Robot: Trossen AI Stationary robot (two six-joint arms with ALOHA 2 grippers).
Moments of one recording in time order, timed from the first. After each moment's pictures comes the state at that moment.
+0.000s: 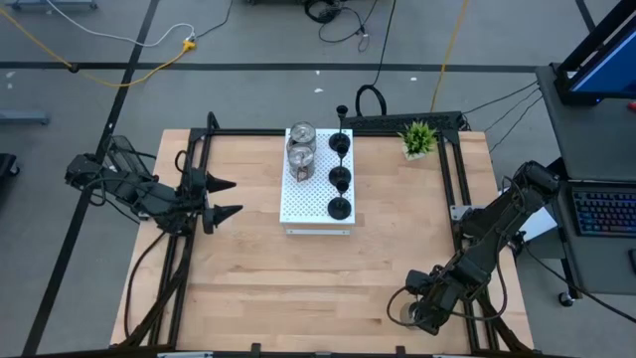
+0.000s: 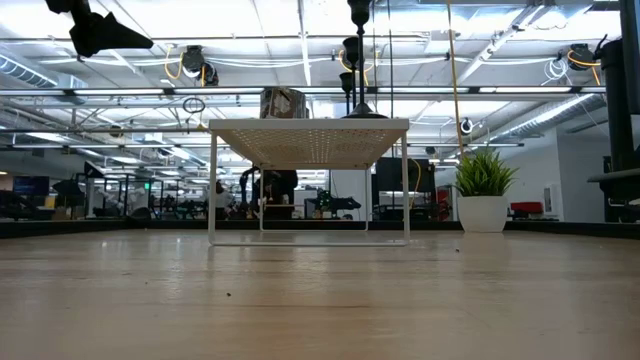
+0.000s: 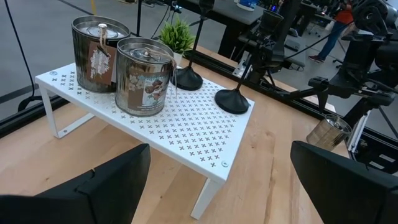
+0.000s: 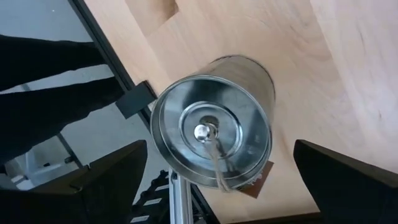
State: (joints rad) left arm -0.41 0.53 0.70 -0.55 -0.63 -0.56; right arm 0.85 1.41 1.01 -0.79 -0.16 1.42
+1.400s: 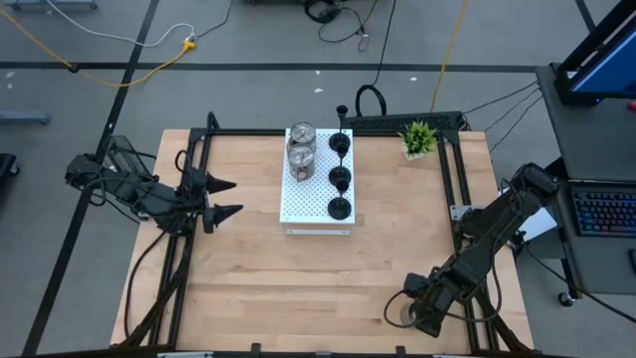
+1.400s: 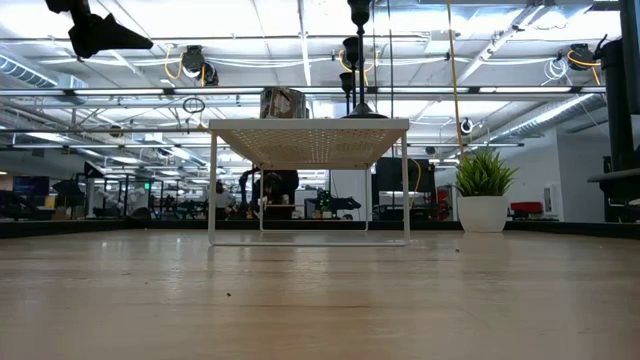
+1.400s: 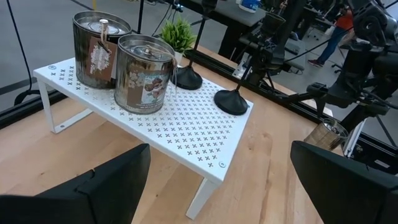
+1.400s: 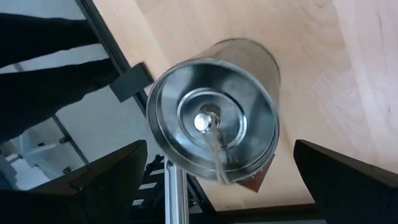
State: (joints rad) left arm -0.41 0.53 0.70 -0.55 -0.63 -0.60; right arm 0.84 1.44 1.02 -0.79 -0.24 1.37
